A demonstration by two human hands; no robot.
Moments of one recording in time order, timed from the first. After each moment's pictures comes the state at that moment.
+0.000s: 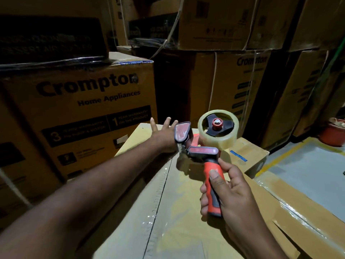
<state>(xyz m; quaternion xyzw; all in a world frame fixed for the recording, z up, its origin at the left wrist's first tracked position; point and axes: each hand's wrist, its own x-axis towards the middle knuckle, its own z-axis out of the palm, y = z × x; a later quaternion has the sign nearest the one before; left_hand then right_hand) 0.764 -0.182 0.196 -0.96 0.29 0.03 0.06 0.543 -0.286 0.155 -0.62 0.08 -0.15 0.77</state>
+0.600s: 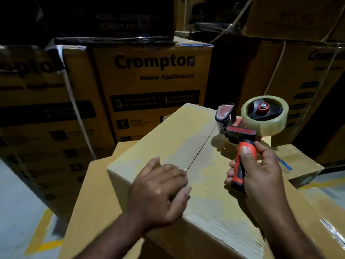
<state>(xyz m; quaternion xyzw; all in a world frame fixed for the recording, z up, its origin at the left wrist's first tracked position) 0.548 -0.027 0.114 -0.85 0.32 -0.34 -0.24 0.554 -0.252 0.159 -0.63 0.06 -0.16 0.76</state>
